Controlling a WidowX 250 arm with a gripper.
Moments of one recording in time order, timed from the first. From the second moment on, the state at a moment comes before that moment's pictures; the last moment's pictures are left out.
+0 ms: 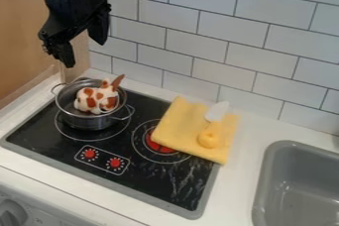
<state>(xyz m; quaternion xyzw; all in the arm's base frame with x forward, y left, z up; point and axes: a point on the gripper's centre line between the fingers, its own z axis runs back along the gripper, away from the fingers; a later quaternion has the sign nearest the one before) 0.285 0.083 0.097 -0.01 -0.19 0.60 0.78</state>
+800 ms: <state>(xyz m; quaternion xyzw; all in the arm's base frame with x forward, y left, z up) 0.282 0.084 0.072 -0.03 -0.21 0.64 0.74</state>
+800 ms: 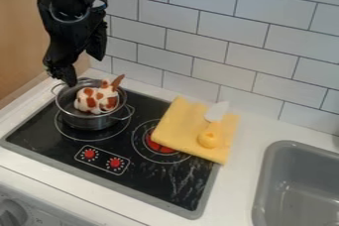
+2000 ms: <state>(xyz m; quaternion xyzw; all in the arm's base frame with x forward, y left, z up) 0.276 0.098 0.020 0.03 -0.19 0.68 0.71</state>
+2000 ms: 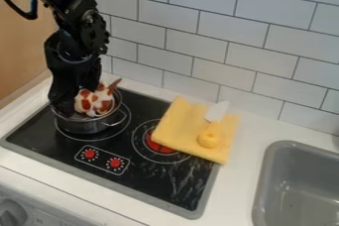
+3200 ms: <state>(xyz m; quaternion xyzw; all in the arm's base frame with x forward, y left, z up) 0.285 0.103 0.007 0.05 -0.18 0.68 0.71</state>
